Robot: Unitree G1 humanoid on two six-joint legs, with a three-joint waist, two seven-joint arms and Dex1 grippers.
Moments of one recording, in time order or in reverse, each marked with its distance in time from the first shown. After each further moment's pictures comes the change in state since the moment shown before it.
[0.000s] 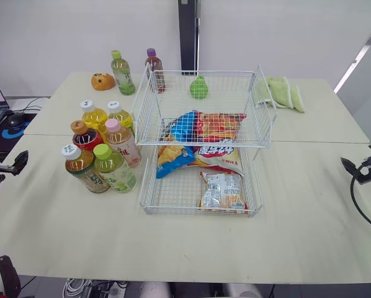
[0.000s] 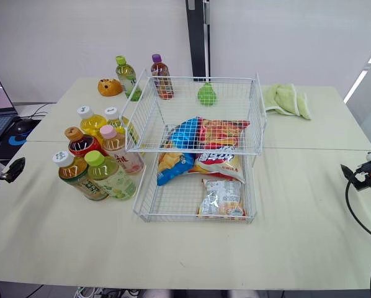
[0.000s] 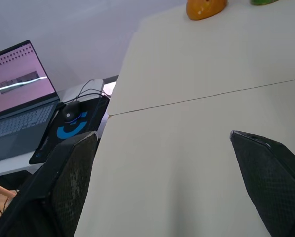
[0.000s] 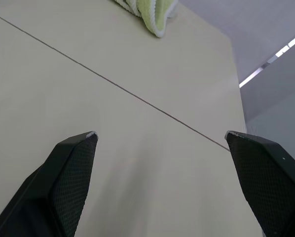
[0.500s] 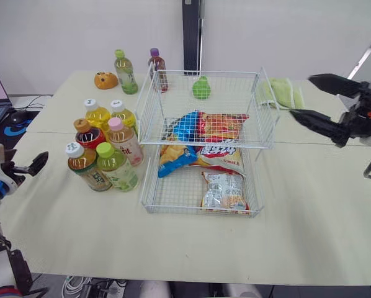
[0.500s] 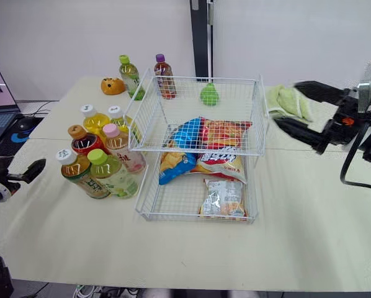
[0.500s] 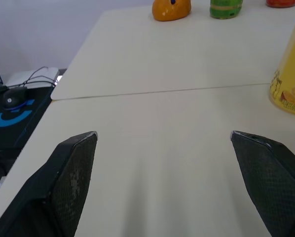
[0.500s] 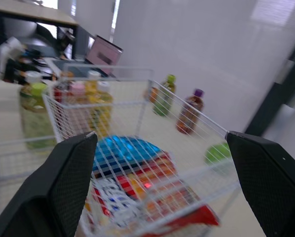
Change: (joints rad) left arm -0.048 -0.089 0.018 0.048 -0.049 0.048 -0.089; right arm -0.040 -0.045 -0.008 -1.418 0.874 0.957 -0.006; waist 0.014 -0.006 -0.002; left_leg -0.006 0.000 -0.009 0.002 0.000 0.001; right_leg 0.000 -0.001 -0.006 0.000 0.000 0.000
